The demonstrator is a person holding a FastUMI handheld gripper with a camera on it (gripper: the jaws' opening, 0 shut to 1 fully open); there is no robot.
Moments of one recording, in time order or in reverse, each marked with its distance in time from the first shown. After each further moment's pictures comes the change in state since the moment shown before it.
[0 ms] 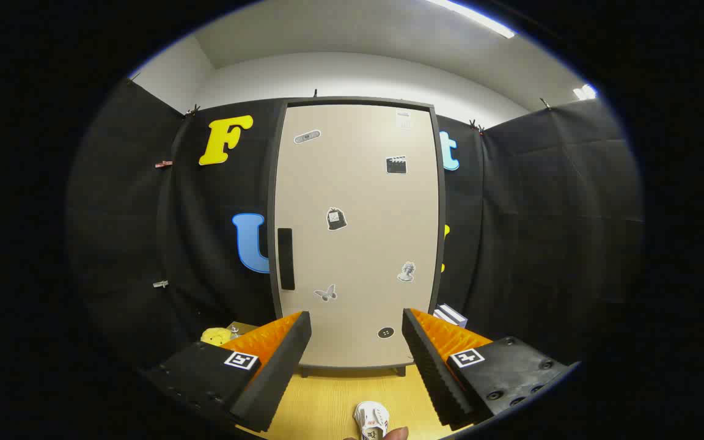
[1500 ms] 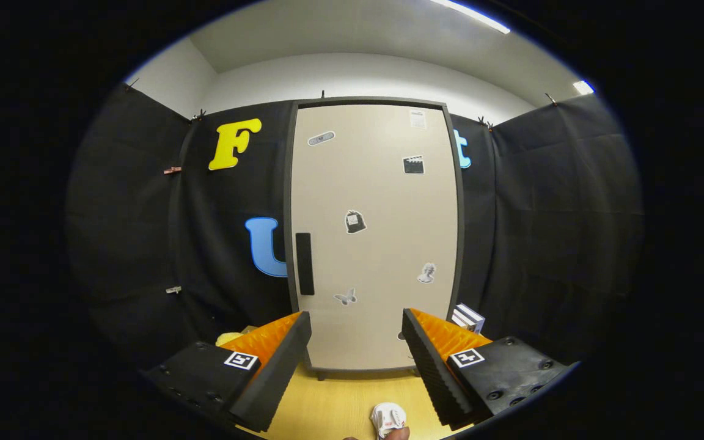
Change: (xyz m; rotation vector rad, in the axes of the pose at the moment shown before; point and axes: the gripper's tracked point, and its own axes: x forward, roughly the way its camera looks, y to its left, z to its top) arm 0.021 0.047 0.016 0.034 -0.017 0.074
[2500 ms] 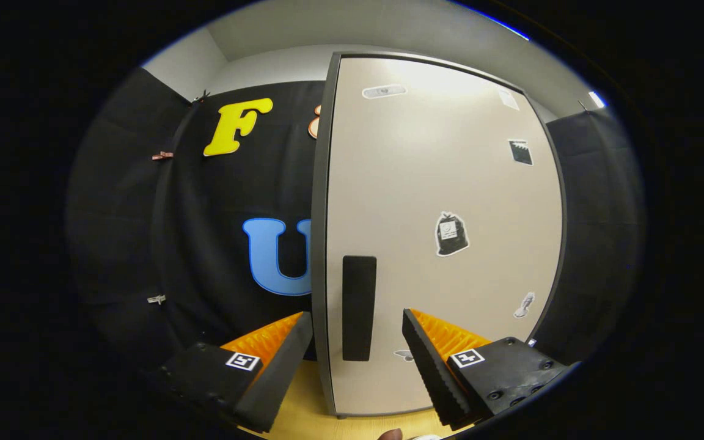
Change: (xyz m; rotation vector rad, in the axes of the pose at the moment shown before) arm 0.199 0.090 -0.029 -0.050 0.018 -0.007
